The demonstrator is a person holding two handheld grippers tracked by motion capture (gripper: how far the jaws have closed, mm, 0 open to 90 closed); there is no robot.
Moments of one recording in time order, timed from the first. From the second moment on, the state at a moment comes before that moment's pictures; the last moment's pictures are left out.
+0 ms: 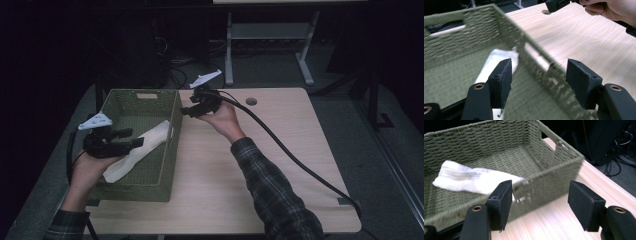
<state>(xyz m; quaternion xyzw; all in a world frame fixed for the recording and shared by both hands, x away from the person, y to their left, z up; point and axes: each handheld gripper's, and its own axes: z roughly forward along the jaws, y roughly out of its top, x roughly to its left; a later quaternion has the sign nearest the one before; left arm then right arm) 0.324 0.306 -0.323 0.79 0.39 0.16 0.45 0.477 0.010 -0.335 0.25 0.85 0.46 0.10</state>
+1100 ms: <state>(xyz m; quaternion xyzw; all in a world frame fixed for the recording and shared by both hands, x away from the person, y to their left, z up) 0.332 0.137 -0.351 0.82 0.31 0.13 0.45 0.389 -0.187 -0.378 0.32 0.82 0.45 0.14</state>
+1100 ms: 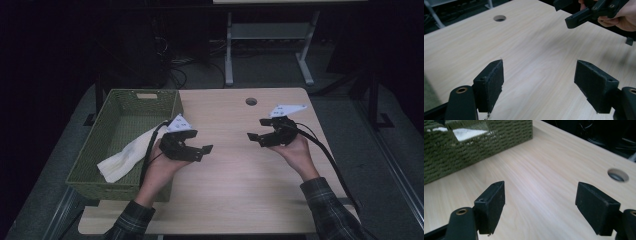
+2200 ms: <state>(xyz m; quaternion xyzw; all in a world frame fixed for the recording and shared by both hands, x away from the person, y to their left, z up) 0.312 0.097 -0.448 0.87 0.28 0.12 0.38 0.297 -0.286 -0.453 0.41 0.80 0.41 0.16</state>
